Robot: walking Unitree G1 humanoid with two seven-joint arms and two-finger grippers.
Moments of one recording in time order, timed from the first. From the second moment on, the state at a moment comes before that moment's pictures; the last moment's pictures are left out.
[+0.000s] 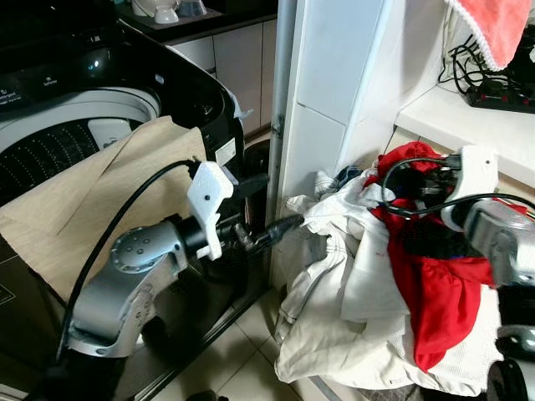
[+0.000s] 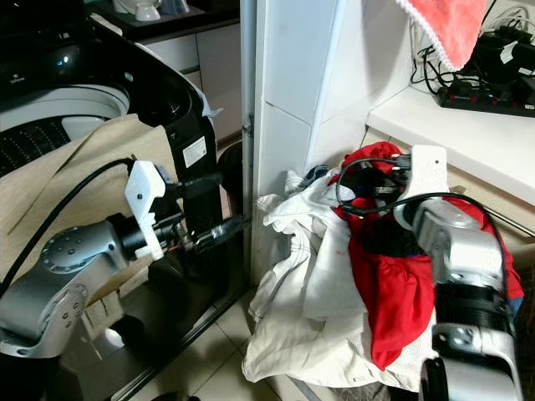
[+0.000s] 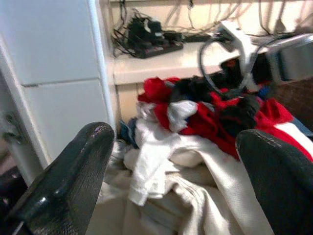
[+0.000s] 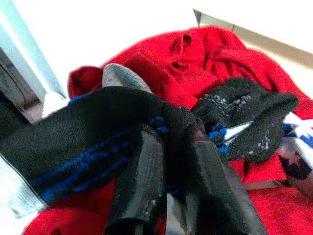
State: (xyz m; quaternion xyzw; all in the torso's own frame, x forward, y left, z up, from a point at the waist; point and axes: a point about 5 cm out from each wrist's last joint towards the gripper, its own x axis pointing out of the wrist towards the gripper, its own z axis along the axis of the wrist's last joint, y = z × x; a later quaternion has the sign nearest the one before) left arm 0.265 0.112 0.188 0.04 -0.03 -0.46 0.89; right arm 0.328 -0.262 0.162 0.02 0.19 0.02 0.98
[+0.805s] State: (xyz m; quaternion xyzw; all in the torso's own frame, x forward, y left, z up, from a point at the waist) left arm 0.285 0.081 0.274 -0.03 -0.22 -0.44 0.87; right arm 0.305 -0.195 0.270 0.22 -0.01 0.31 0.92
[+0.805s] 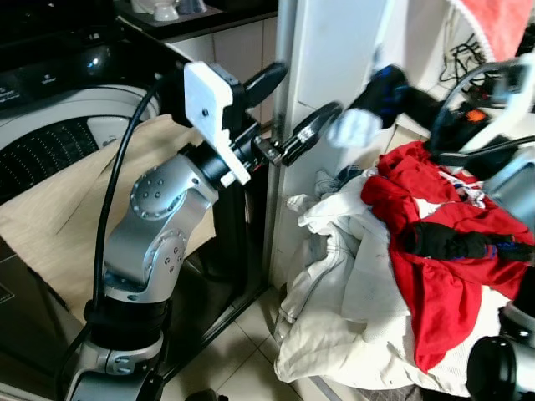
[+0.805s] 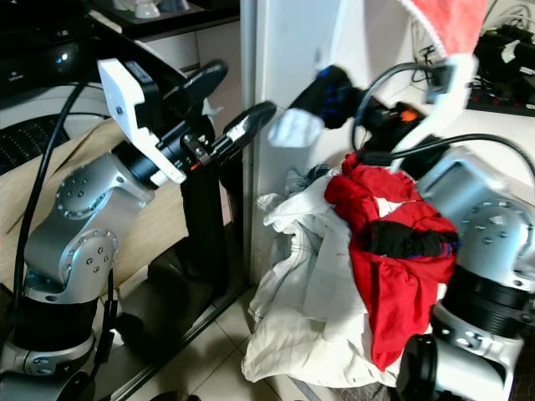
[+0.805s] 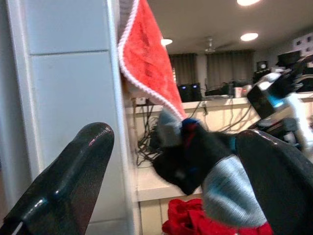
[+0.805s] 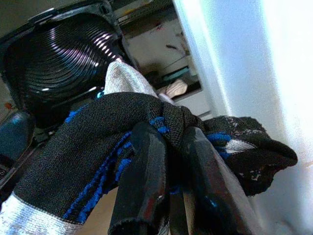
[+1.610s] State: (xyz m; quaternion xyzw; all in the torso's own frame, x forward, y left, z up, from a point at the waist) left arm 0.293 0.061 0.242 -0.05 -0.08 -0.44 0.89; right arm 0.300 -0.166 0.277 0.17 0.00 0.35 0.92
